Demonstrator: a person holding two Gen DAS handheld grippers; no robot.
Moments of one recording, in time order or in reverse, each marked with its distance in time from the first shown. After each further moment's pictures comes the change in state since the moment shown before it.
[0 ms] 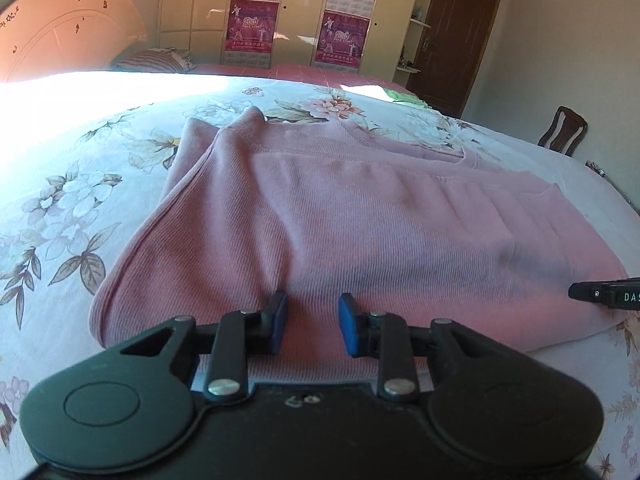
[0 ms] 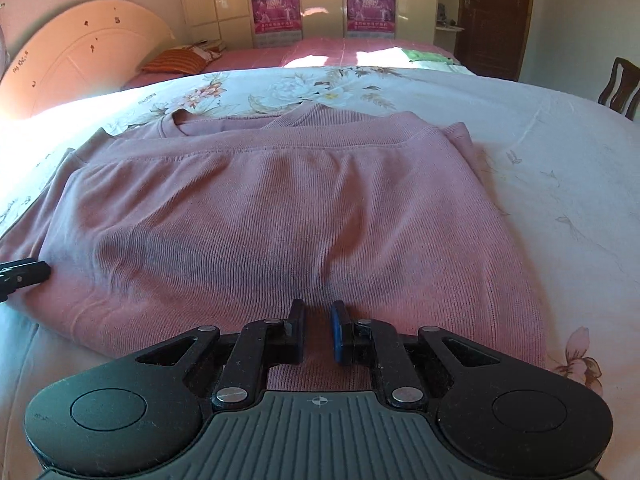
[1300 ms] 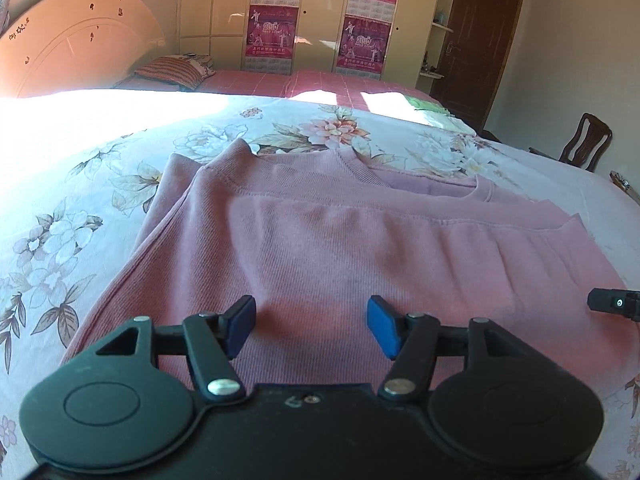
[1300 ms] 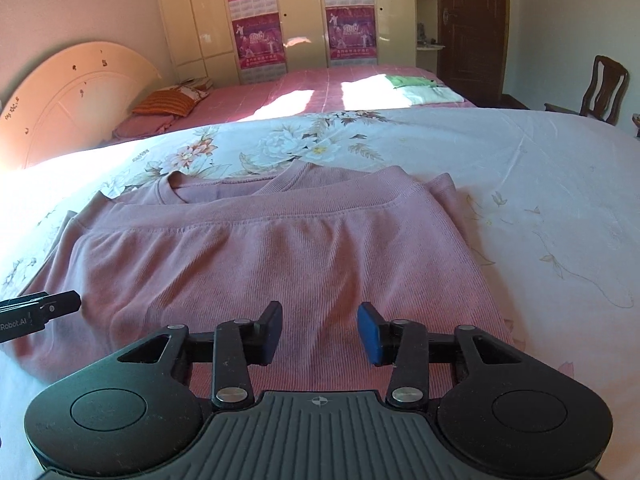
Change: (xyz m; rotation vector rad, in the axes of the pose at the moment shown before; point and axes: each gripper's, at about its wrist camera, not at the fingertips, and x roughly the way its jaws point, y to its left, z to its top) left arm 0.028 -0.031 0.040 -0.019 0.005 0.089; right arm -0.011 -0.008 0.036 0.073 -0.085 -0.010
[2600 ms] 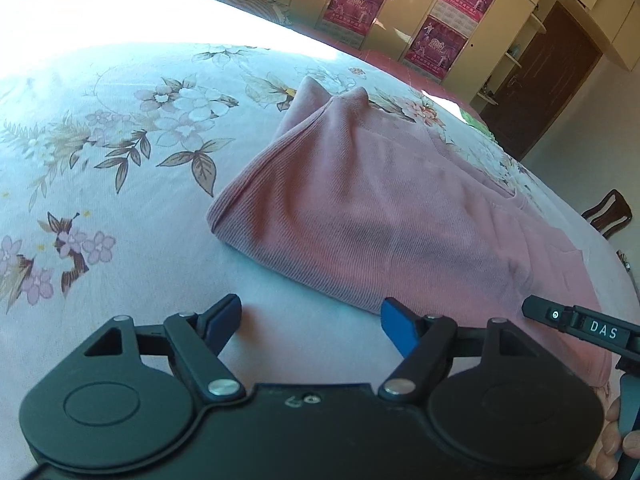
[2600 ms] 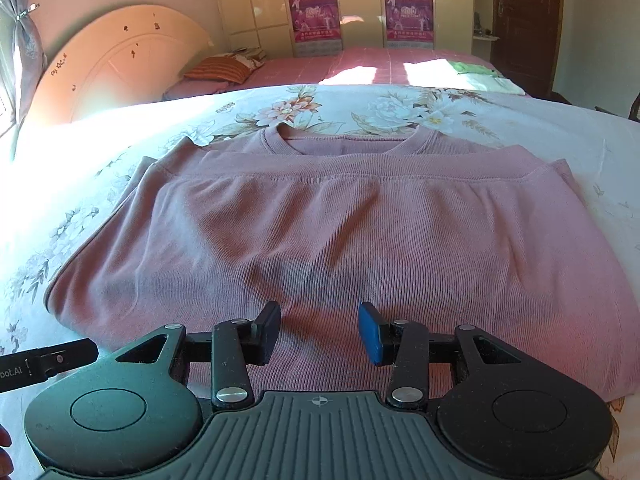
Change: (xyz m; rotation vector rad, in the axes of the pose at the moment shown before) left arm -0.067 0.077 -0.062 -0.343 0.085 -0.023; right arm -0.003 0.104 -0.033 -0.075 0.054 0.120
